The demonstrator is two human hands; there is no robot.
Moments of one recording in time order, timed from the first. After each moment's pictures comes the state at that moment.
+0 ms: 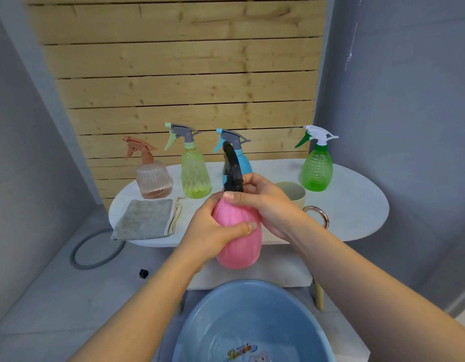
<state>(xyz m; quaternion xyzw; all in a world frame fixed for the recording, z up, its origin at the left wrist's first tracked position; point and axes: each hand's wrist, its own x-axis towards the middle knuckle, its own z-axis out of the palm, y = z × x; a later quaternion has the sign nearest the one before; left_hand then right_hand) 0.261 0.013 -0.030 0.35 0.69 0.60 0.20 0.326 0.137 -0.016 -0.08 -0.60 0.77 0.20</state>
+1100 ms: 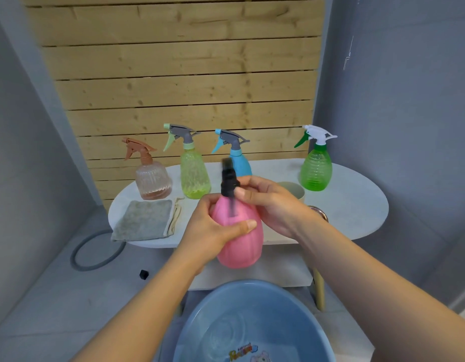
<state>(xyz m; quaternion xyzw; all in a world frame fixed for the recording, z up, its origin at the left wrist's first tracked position) 0.265 0.013 -0.030 0.32 0.70 0.61 0.19 0.332 0.147 -0.016 -0.04 -0.59 0.79 0.16</state>
